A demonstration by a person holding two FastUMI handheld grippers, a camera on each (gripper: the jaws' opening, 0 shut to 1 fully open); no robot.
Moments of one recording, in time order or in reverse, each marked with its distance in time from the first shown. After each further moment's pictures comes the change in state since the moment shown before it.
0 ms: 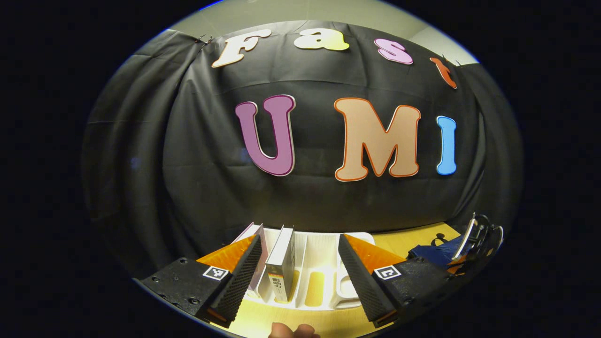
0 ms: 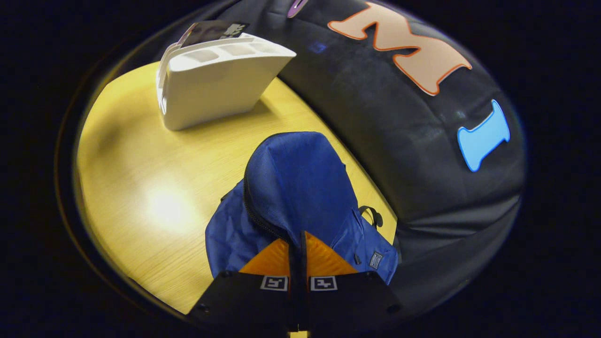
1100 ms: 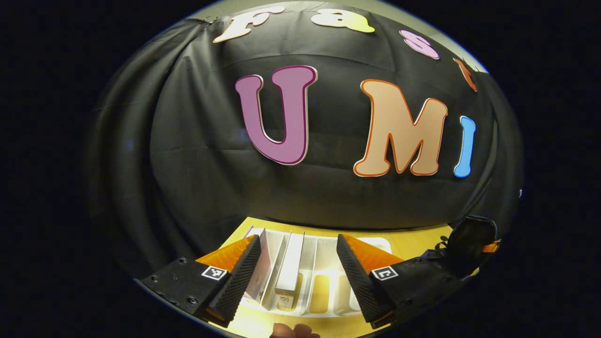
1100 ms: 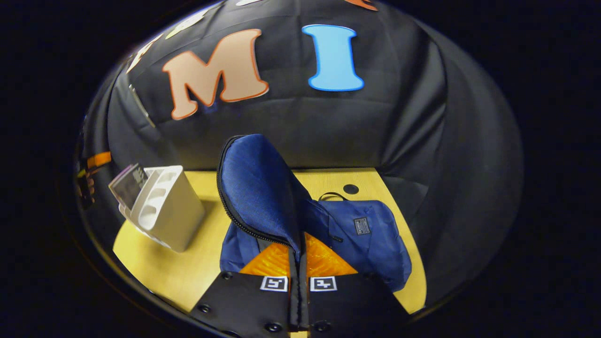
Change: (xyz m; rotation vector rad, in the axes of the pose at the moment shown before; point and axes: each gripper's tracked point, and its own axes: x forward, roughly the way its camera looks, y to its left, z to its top) left arm 0.079 0.032 -0.002 -0.060 0.157 -0.026; right arm -0.058 -0.114 -0.030 0.959 -0.162 -0.025
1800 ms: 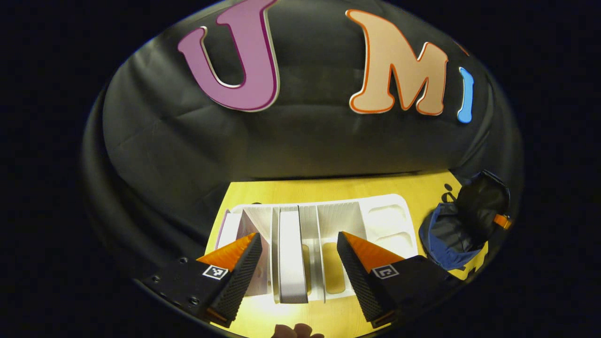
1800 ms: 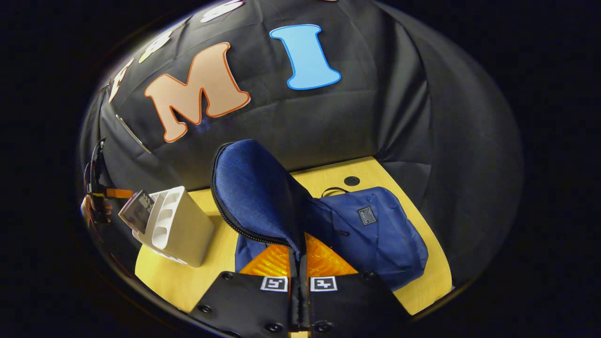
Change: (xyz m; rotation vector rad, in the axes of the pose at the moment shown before) left arm 0.068 0.003 -0.066 0.154 0.445 -0.089; right arm -0.006 -0.006 -0.004 0.130 -0.012 0.028
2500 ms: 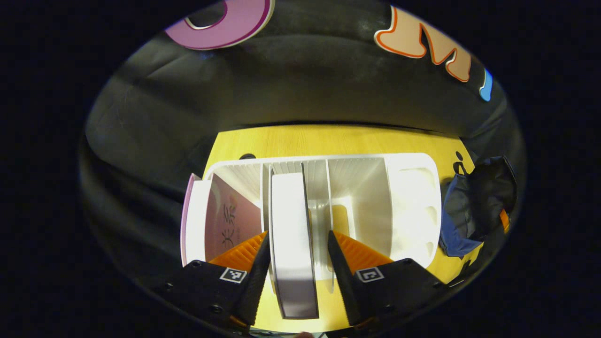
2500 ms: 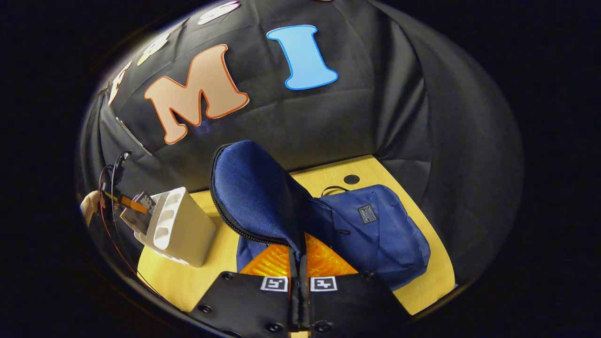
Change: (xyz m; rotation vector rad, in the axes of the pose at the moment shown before) left arm 0.037 0.002 -0.053 -0.035 0.361 -0.016; right arm -0.002 0.000 -0.001 0.006 0.001 0.006
